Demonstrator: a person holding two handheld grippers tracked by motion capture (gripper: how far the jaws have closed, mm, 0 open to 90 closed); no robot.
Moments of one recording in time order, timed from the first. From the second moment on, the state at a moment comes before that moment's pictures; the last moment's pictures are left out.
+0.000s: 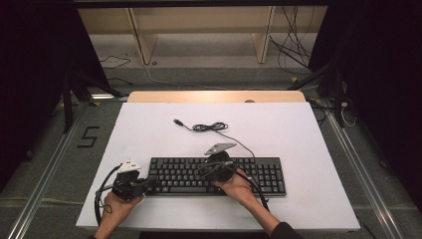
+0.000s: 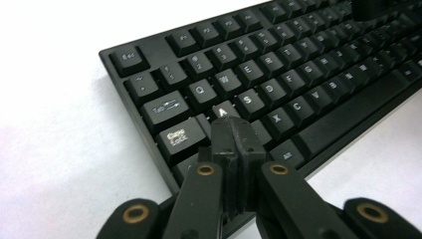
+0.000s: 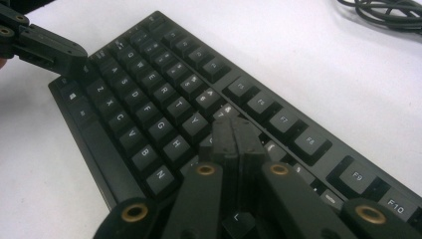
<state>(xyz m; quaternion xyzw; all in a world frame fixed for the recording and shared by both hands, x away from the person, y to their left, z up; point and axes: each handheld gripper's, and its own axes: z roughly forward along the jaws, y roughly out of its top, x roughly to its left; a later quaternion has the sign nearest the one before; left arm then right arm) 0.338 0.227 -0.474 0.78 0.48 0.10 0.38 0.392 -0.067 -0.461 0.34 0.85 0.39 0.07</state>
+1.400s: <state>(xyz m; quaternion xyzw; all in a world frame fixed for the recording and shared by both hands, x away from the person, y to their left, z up) 0.340 0.228 -0.474 0.79 0.48 0.10 0.37 0.396 -0.063 -0.473 0.36 0.85 0.38 0.08</state>
